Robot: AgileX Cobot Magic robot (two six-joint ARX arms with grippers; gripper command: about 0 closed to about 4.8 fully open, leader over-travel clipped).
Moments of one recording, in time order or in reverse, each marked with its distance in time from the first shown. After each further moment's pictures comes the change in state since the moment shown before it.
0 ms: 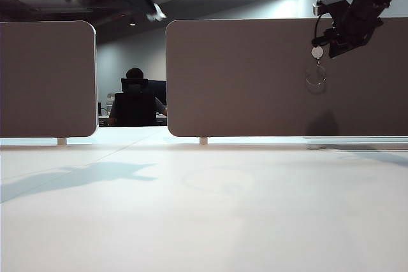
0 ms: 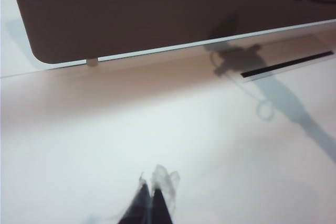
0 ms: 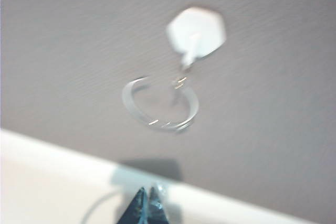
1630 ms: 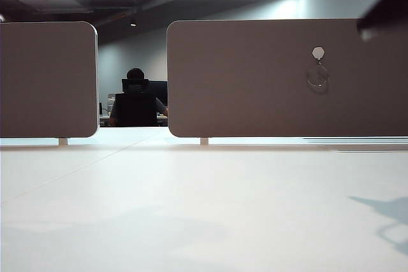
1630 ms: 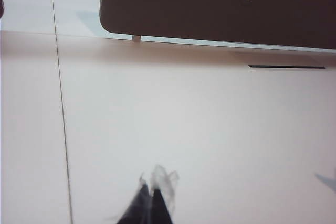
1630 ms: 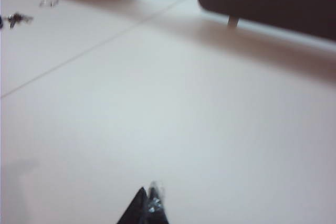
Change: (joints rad) left arm 0.000 -1.229 -0.894 -0.122 -0.104 -0.085; right arm 0.379 -1.694 -1.886 0.313 -0.177 0.263
